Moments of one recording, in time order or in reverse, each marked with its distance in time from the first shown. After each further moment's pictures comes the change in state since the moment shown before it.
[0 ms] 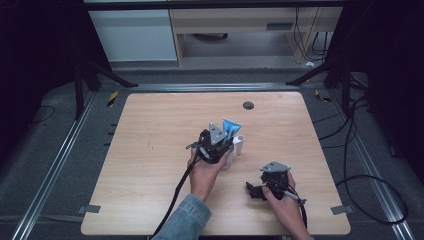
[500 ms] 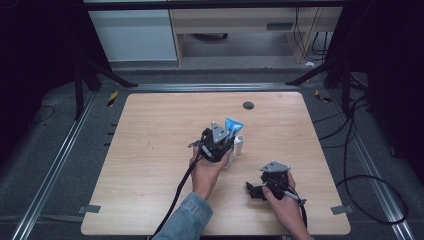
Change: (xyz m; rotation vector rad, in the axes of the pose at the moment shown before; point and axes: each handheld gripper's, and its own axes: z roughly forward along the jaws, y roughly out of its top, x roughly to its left) left arm -0.001 0.004 0.007 0.013 -0.001 -0.001; right arm 0.000 0.000 0.000 0.000 0.000 0.001
